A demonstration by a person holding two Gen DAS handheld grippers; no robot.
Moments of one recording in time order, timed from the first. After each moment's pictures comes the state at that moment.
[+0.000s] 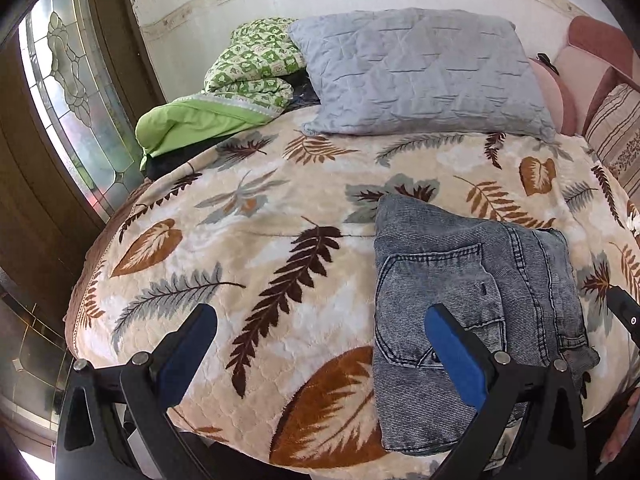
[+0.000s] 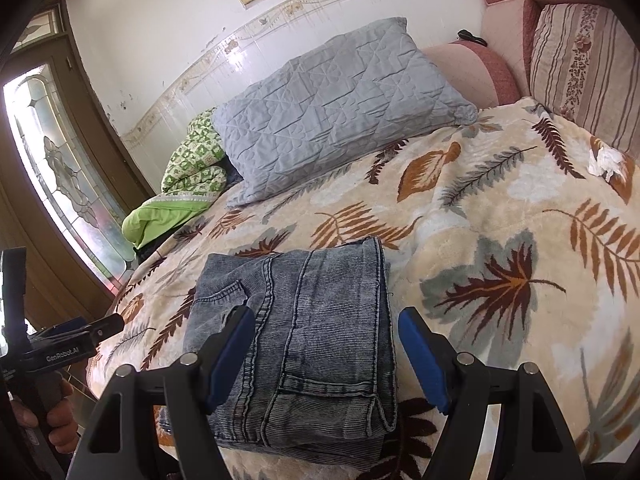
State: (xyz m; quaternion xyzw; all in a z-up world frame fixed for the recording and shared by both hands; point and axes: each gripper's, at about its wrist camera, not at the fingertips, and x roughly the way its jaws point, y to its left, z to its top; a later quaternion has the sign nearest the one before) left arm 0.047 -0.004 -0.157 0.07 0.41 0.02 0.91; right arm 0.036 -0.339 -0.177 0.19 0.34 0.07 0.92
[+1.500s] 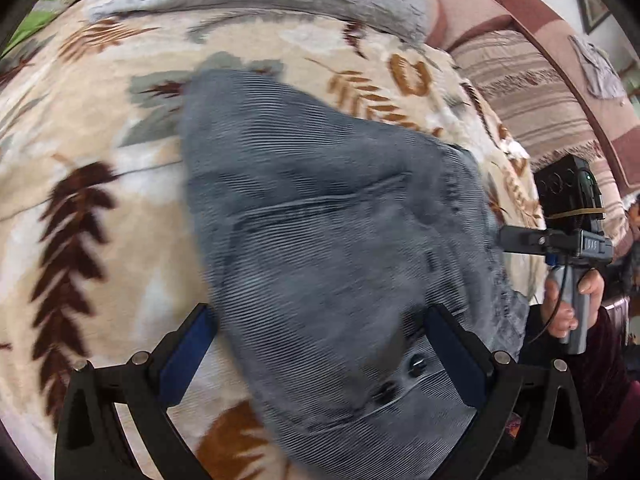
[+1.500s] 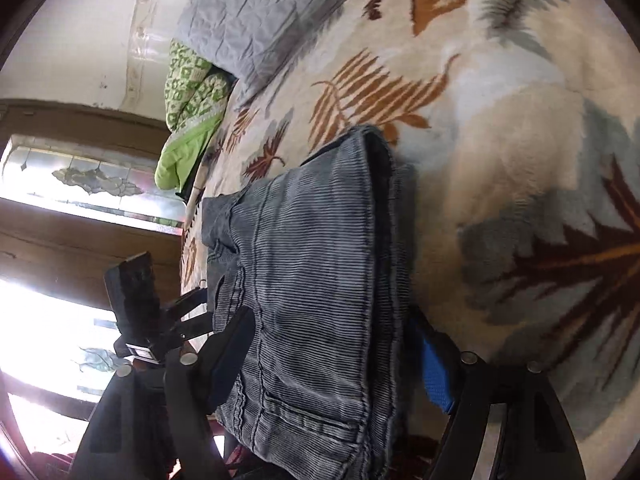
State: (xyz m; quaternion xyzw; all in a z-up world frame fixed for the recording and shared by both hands) left arm 0.157 -0.044 -0.263 -0.02 0.58 -0.35 0.74; right arm 0.154 -0.364 -0.265 0.34 0.56 0.25 0.72
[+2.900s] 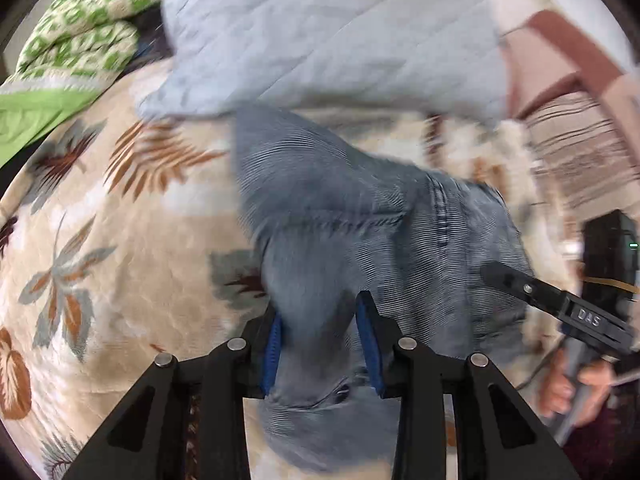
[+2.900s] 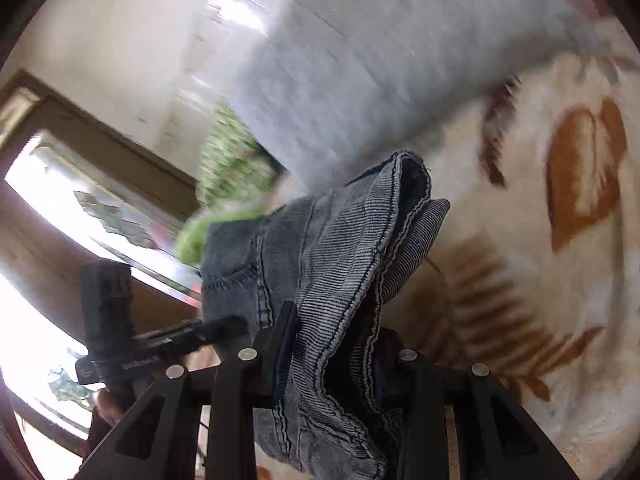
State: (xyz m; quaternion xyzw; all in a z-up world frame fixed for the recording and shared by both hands) left arm 0.276 -0.035 -0.204 0.02 0.55 -0.17 0.82; right arm 0.268 -0.326 -0.214 0.32 0.45 0.23 0.80
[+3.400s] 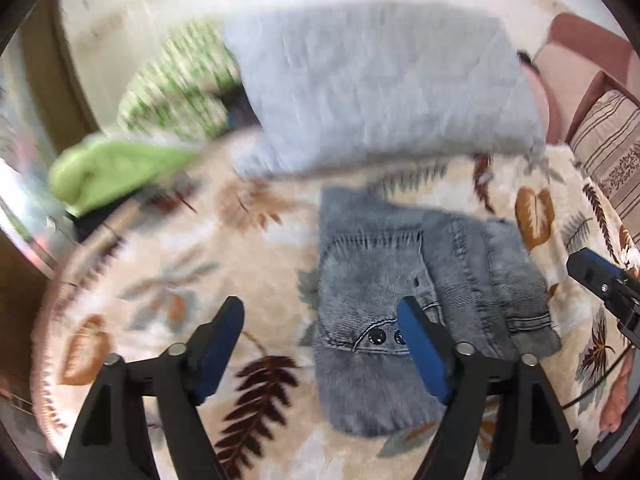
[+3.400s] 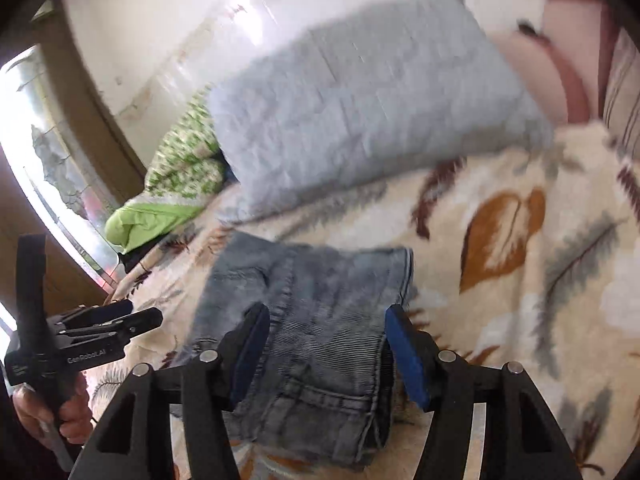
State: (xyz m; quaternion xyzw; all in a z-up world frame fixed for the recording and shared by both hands) left arm 0.185 -0.030 -0.136 0.09 0.40 -0.05 0.91; right arm 0.209 -0.315 -0.156 0.16 0.35 0.13 0.91
